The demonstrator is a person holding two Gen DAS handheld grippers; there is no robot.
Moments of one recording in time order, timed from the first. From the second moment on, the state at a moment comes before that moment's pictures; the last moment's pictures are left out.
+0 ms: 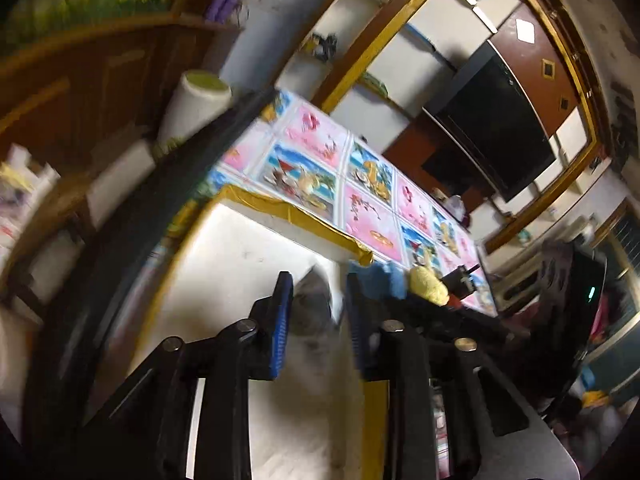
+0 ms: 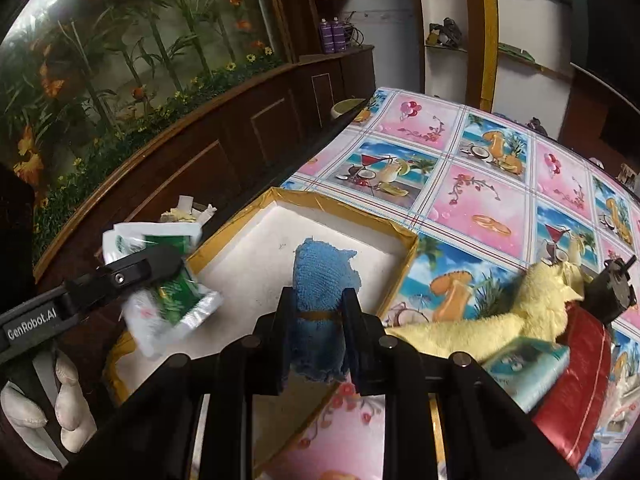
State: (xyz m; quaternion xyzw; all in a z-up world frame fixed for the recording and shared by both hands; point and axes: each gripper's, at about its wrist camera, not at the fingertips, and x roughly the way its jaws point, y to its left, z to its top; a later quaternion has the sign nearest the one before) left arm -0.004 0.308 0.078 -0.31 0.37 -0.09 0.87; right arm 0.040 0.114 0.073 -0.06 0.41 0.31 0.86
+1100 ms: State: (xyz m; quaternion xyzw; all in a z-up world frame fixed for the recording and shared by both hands) left arm -0.027 0.133 0.080 -0.20 0.43 -0.13 0.87; right arm -0.005 -0.161 0.055 0.08 0.34 0.15 0.92
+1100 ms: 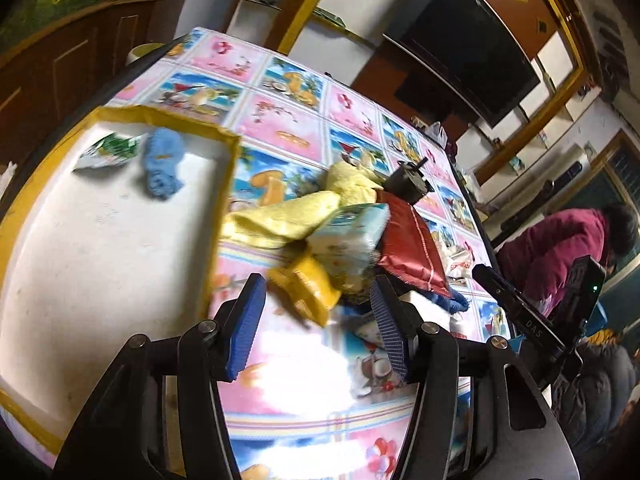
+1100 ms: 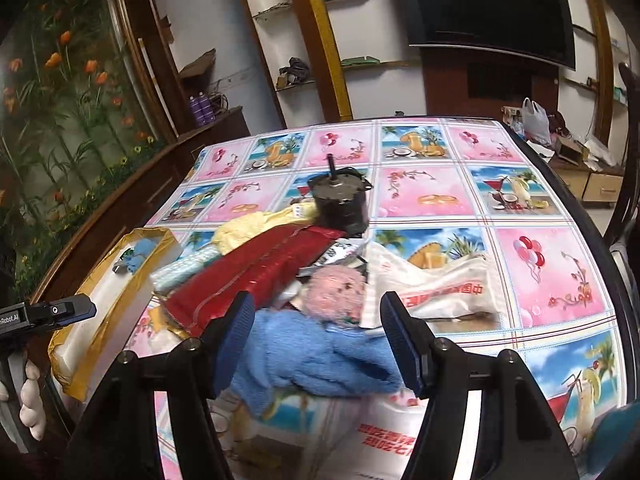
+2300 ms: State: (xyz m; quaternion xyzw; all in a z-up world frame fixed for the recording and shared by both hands) left arm -0.034 0.119 0.102 -0.19 0.38 -0.20 0.88; right arm 0.002 -0.245 0.034 0.21 0.31 0.11 0.92
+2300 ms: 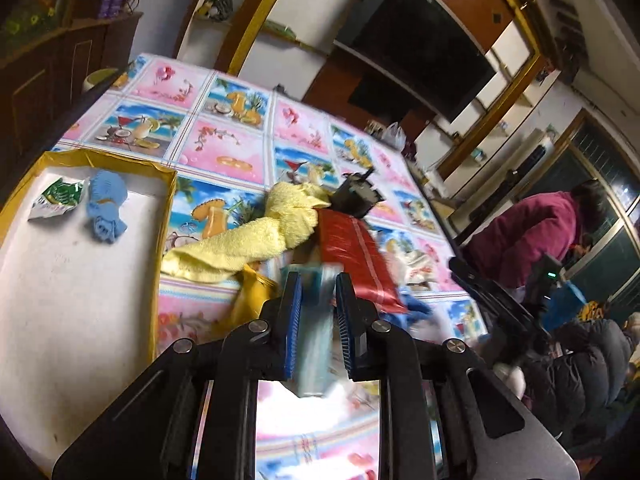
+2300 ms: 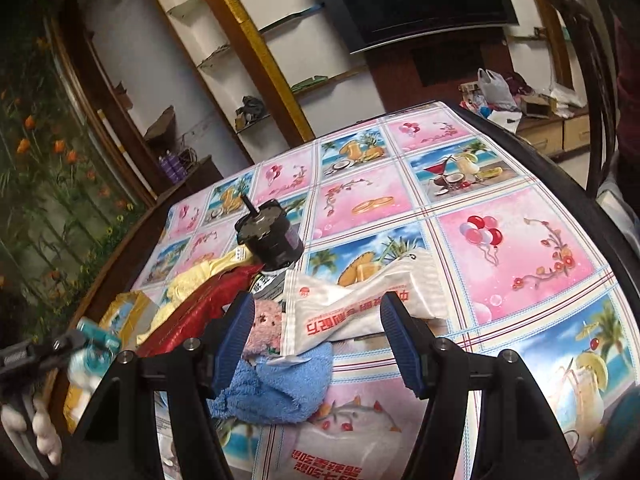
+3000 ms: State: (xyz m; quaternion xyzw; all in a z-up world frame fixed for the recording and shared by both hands) left arm -0.111 0.102 0.055 -0.19 0.43 -0.21 0.86; right arm -0.035 -0.241 0.015 0.16 0.42 0.17 0.88
